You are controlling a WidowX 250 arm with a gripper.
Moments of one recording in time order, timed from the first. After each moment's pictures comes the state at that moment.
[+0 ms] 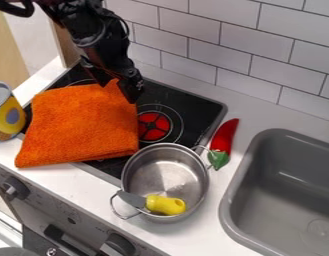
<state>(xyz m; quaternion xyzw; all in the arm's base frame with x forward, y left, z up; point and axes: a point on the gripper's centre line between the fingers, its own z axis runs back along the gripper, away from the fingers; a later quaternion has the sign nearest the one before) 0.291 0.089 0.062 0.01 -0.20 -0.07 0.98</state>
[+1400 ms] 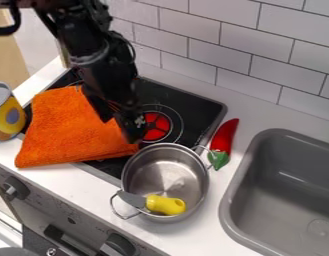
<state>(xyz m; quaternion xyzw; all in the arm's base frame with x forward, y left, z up) 0.233 0.037 0.063 -0.05 -0.10 -0.16 0.98</state>
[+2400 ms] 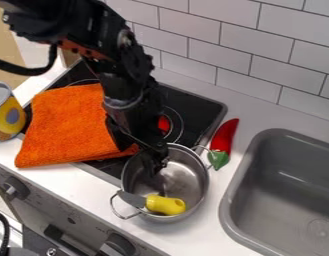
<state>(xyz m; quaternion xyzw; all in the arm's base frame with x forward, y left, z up) 0.228 0.008 0.029 0.00 -0.09 -0.14 0.99</state>
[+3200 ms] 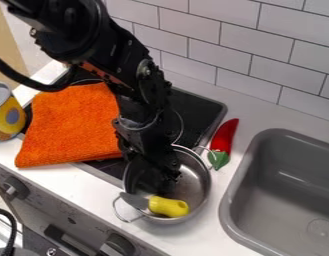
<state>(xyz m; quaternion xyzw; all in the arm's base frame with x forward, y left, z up) 0.222 -0.003 0.010 0.00 -0.08 -0.10 0.99</state>
